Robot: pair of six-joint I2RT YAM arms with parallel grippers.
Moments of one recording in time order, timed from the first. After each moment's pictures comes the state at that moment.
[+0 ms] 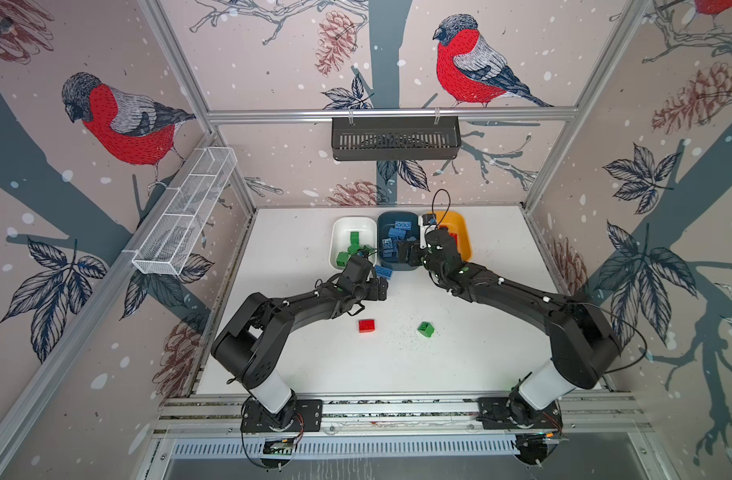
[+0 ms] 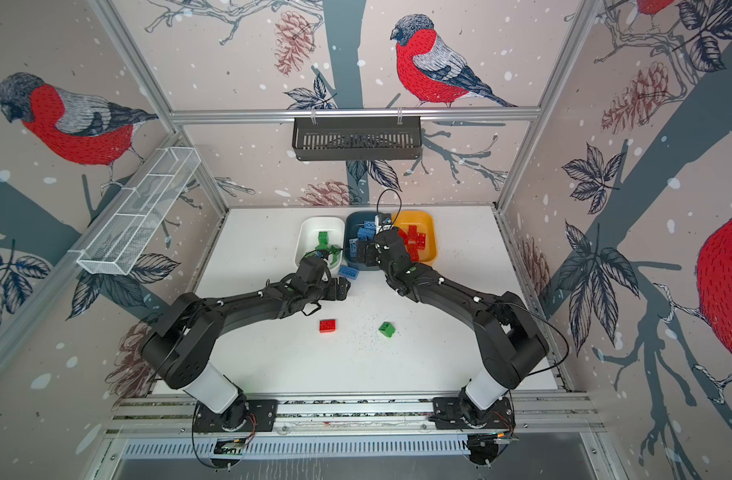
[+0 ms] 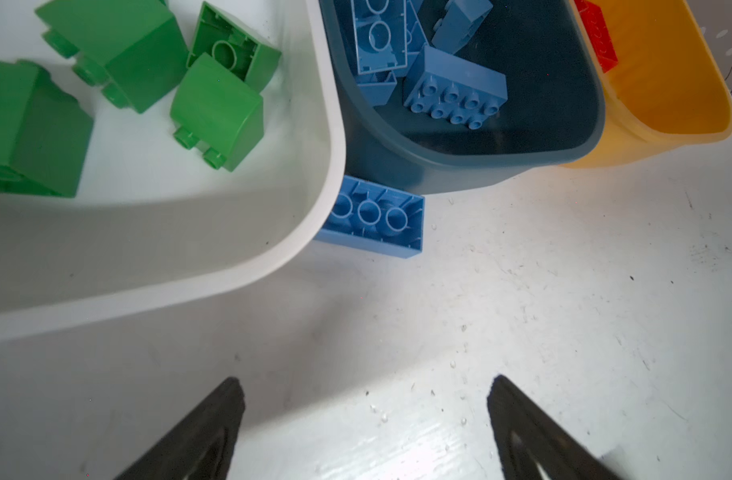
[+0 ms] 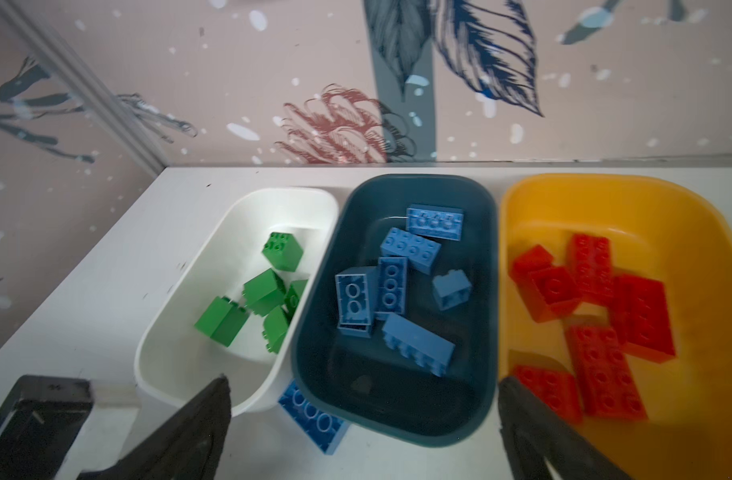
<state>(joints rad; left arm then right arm) -0.61 1.67 0.86 0.03 0.00 -0.44 0.64 1.58 1.02 0.13 0.23 0.38</state>
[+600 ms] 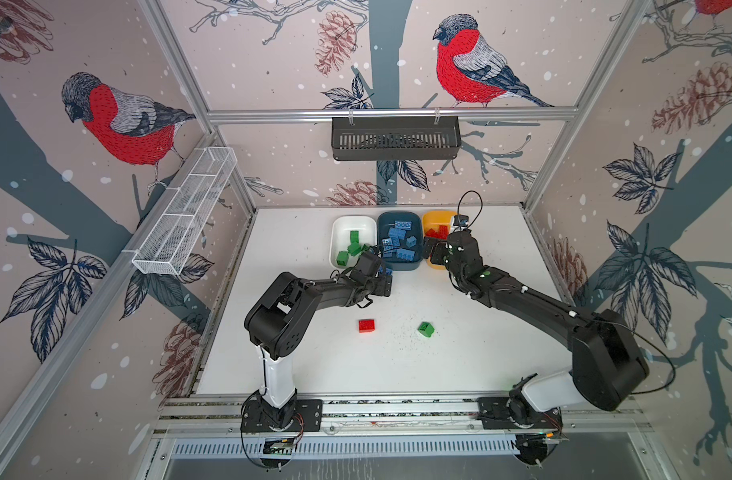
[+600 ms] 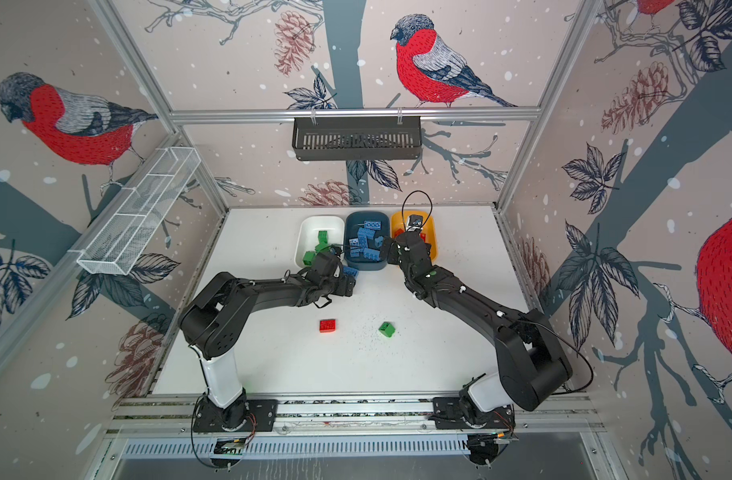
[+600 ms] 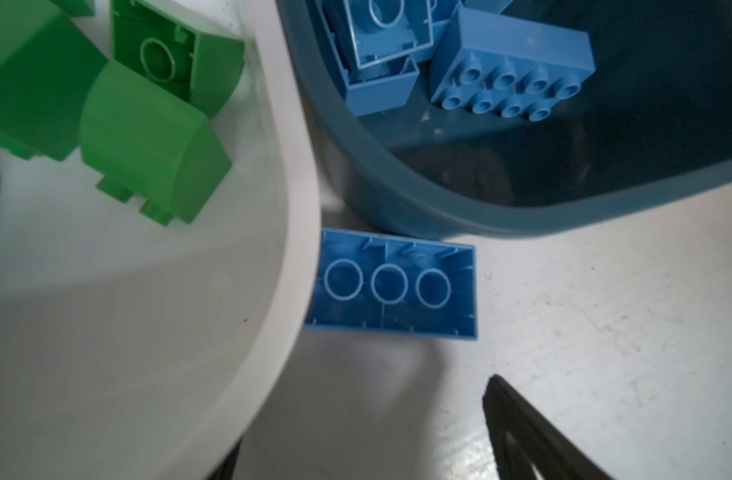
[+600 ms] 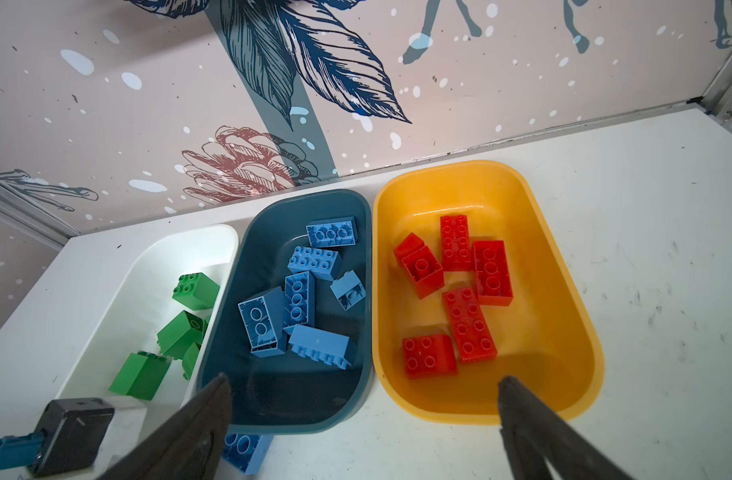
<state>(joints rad) -0.61 1.89 1.01 0.06 -0.06 -0.34 0.56 1.46 0.95 0.08 0.34 0.44</state>
